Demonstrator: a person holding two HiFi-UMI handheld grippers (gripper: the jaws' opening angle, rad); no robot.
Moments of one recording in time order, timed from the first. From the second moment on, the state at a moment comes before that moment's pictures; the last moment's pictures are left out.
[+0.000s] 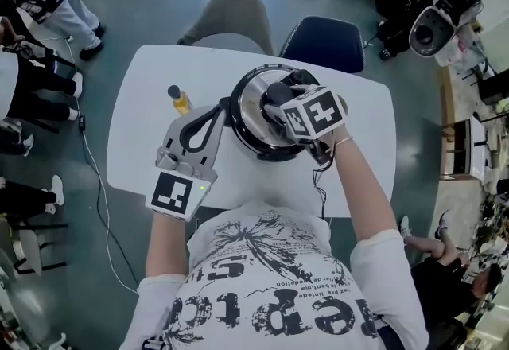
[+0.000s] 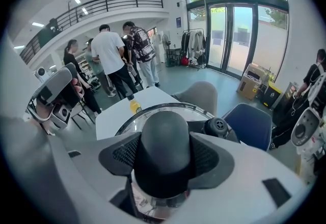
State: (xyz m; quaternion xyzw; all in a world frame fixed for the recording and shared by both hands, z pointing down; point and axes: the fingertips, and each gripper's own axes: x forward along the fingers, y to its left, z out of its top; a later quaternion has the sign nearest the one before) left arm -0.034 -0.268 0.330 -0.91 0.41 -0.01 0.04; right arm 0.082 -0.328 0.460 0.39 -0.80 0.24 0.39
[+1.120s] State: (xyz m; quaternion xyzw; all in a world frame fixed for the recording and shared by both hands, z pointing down) left arm 0.010 -0.216 0.292 -0.89 0.46 -0.02 0.06; right arm 0.161 -0.265 0.326 0.49 -0.87 0.04 0.07
